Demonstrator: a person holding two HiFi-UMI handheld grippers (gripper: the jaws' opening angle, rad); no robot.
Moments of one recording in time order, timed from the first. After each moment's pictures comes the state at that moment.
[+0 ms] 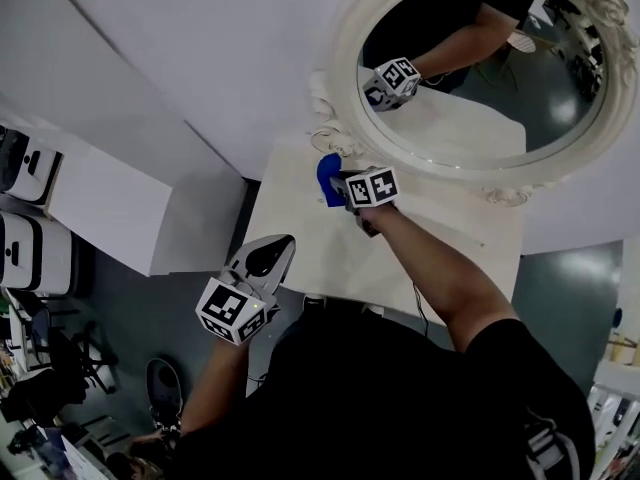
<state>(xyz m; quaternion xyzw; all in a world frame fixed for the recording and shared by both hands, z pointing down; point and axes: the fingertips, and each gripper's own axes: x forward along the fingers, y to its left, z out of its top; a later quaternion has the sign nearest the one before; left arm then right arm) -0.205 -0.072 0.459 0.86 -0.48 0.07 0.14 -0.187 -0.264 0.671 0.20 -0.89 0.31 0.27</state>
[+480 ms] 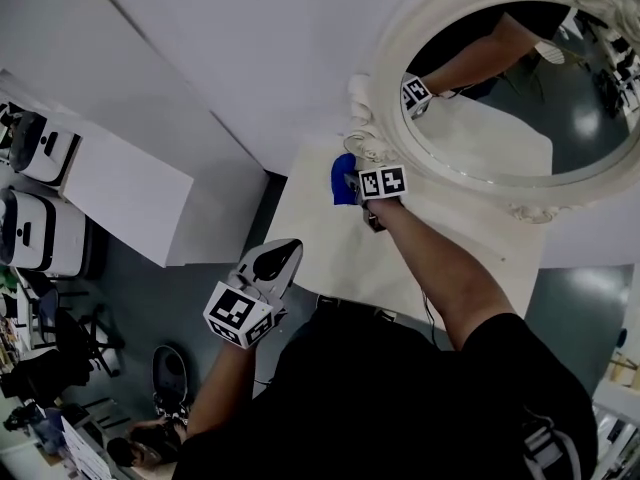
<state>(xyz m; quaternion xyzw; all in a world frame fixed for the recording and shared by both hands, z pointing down) -0.252 -0.069 0.470 0.84 -0.51 0.08 0.16 -0.237 -0.289 0.728 0.22 -0.86 0.37 0.27</state>
